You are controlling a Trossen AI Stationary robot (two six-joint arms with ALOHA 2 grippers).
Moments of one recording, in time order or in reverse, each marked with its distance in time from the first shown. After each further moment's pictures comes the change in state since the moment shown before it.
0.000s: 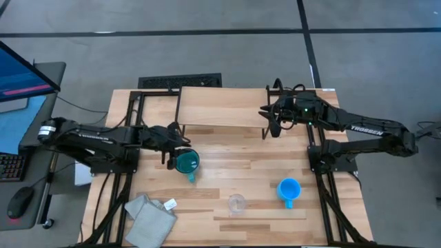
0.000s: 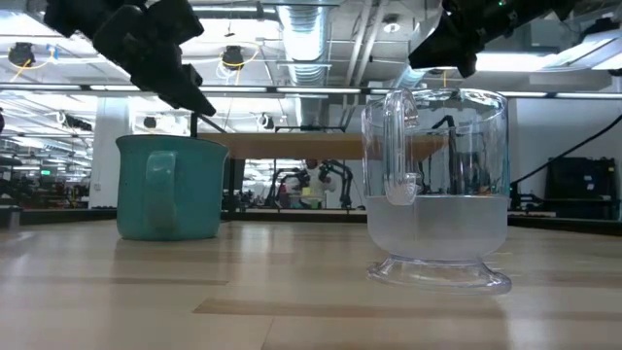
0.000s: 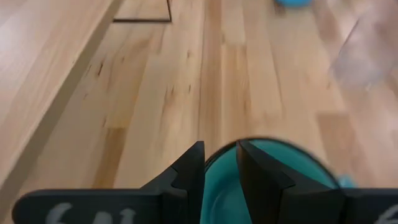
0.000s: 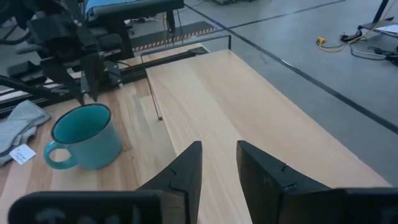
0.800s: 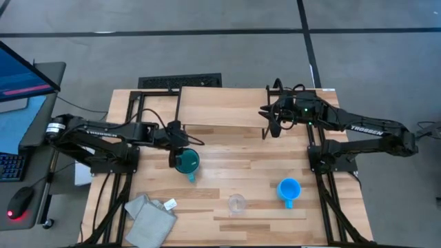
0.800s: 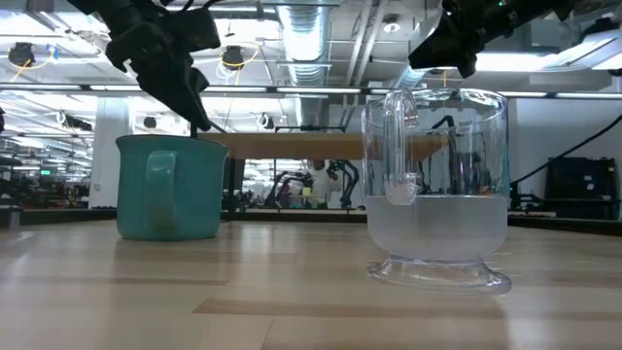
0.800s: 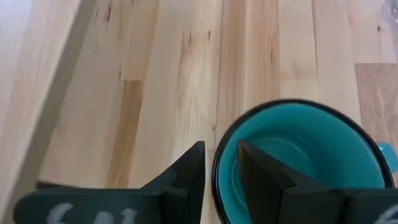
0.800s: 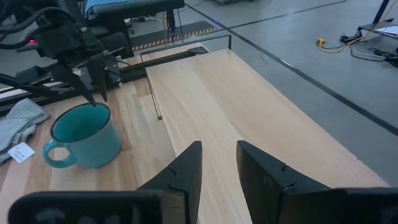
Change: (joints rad) left arm 0.000 0.160 0.193 -0.289 -0.070 -0.010; right arm 0.000 0.000 0.000 -0.001 0.000 -0.008
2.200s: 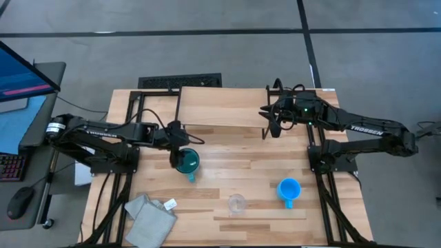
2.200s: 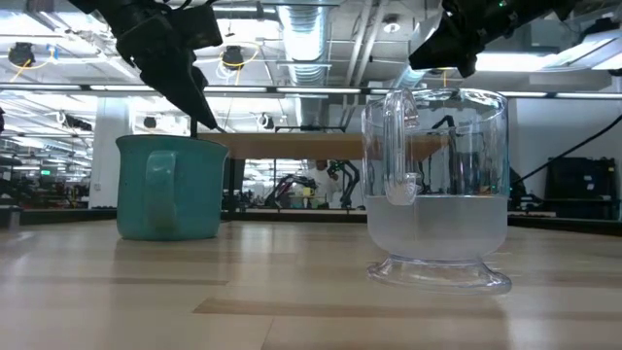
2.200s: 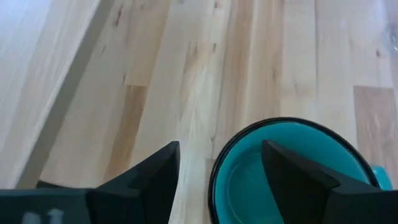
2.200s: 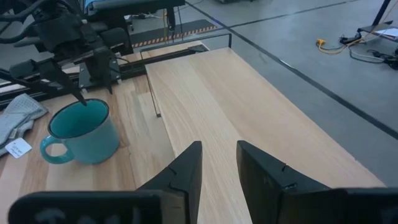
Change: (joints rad) left arm -0.010 0.000 -0.001 0.029 -0.027 -0.096; right arm 0.000 0.000 0.000 -0.007 0.000 -0.019
